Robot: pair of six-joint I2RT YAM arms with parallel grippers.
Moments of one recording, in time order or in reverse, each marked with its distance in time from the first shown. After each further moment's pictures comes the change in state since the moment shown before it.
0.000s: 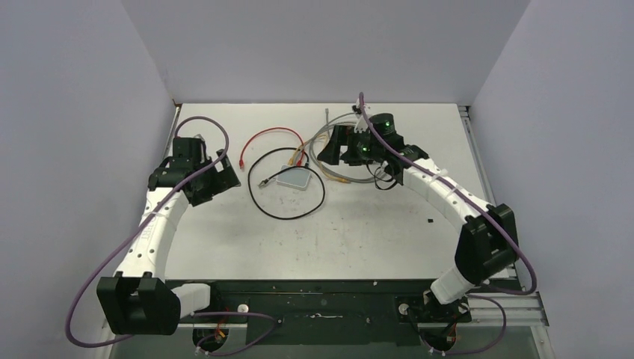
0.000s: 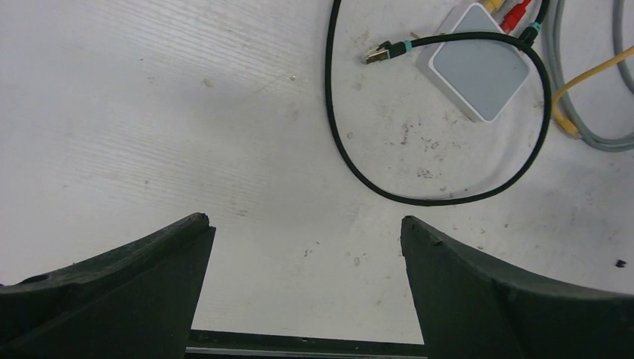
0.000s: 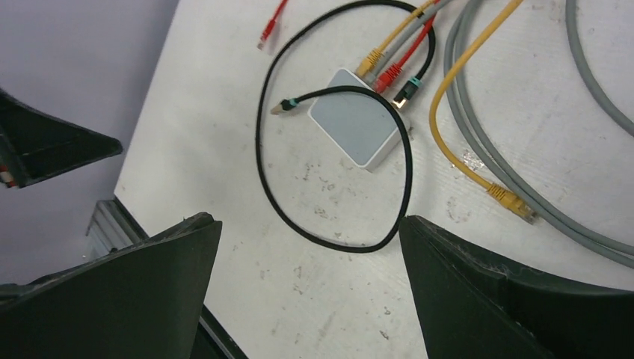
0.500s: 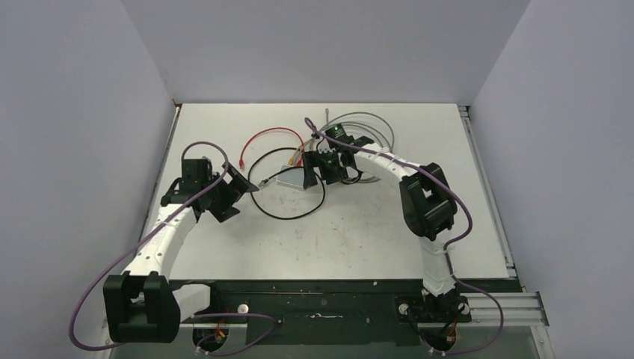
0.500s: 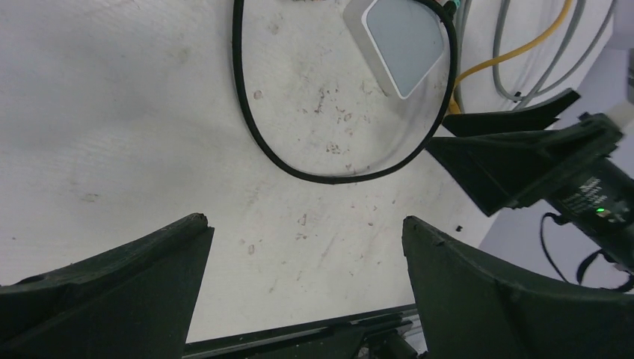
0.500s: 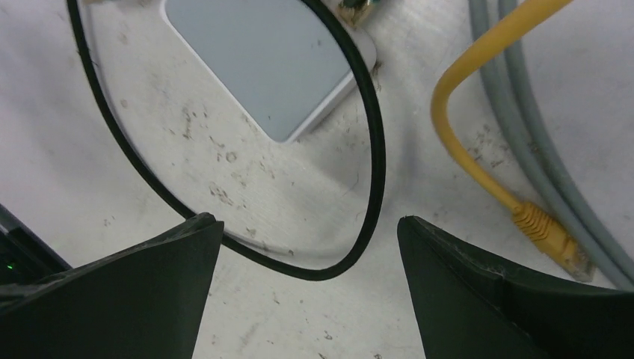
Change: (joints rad) left arm 0.004 -0.021 -0.286 0.301 0.278 -0.364; right arm 0.090 0.552 0.372 -0.324 0.029 -0.203
